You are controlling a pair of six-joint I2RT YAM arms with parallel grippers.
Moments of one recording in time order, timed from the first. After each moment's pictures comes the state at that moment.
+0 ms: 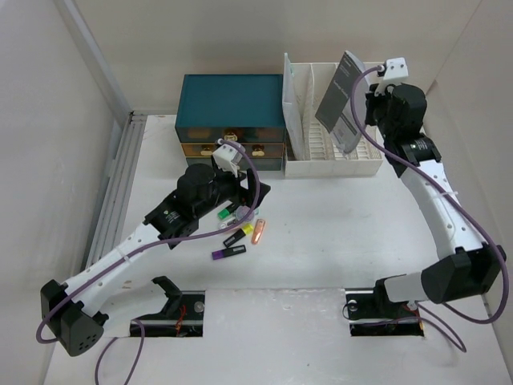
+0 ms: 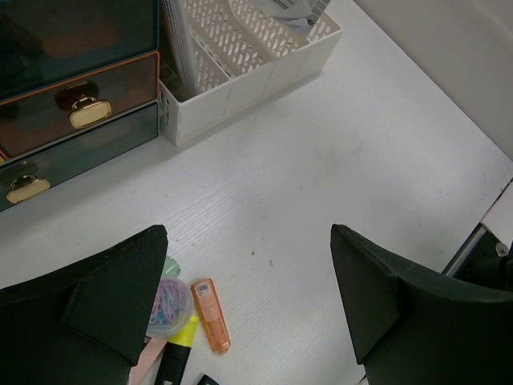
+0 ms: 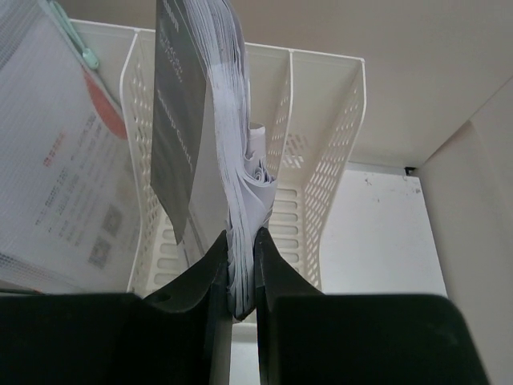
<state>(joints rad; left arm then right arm) -0.74 0.99 0.89 -0.14 0.05 -0.28 0.19 1.36 1.44 -0.22 0.16 -0.11</state>
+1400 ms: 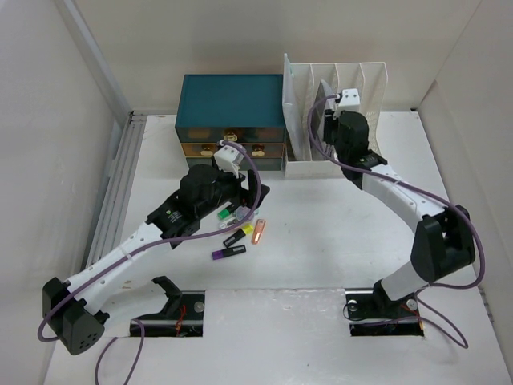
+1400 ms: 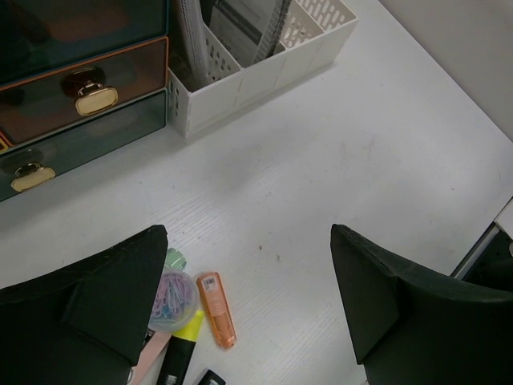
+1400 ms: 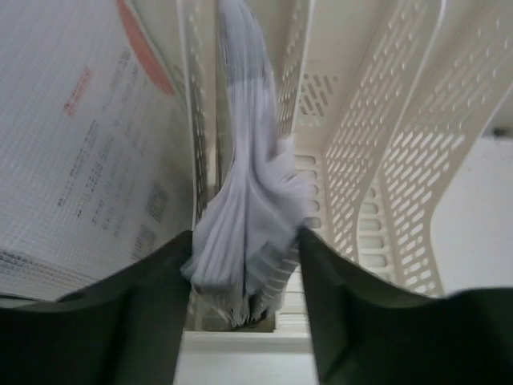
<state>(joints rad) -0.74 1.00 0.88 -0.14 0.03 -0.28 0.39 1.54 1.18 0.17 0.36 0.00</state>
